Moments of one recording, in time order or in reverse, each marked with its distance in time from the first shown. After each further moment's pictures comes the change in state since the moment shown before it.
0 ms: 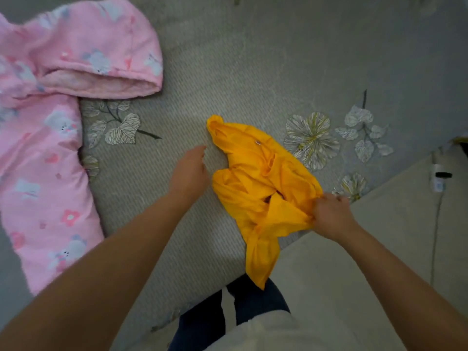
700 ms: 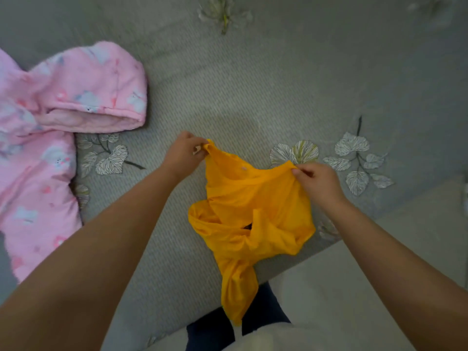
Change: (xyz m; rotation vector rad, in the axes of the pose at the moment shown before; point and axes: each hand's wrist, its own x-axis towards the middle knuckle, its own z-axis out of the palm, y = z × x) left_hand 0.088 0.076 -0.025 0.081 -0.034 0.075; right_hand 0.071 0.060 -0.081 1.147 0.490 -0.049
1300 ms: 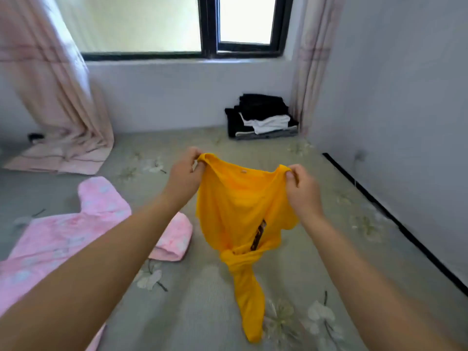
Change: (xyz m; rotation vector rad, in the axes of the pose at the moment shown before) left_hand -0.096 0.231 -0.250 -0.246 0.887 0.326; right_hand -0.027 -0.258 -0.208 0.174 0.475 -0.746
